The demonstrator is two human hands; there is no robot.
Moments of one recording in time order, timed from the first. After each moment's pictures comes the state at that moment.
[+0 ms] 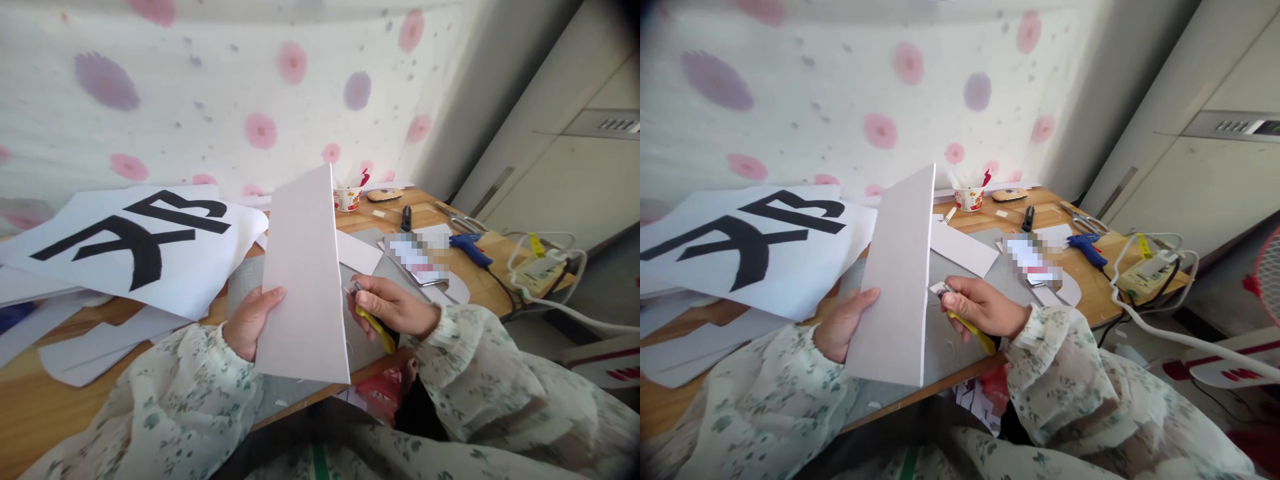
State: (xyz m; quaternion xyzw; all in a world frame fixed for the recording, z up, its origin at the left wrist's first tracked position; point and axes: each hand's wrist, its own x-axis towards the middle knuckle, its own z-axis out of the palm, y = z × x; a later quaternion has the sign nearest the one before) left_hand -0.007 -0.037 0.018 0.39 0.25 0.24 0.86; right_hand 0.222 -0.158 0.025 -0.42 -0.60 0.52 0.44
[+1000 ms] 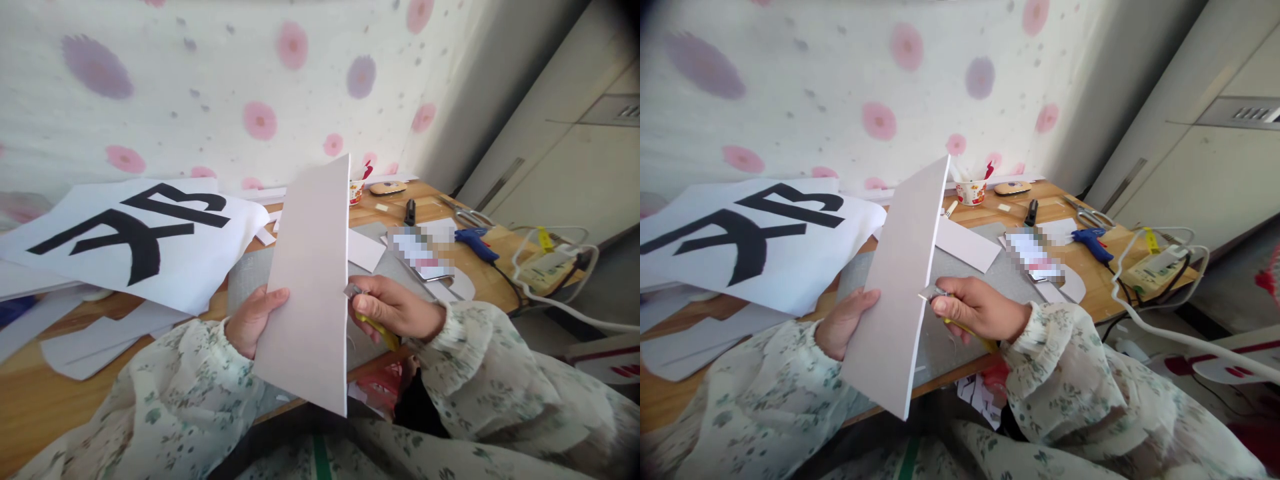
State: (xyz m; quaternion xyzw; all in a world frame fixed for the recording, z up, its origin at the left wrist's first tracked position) left_hand -0.009 -0.040 0.018 0.41 0.25 0.19 0.86; right_hand 0.213 -0.159 0.035 -0.42 -0.63 0.51 0.41
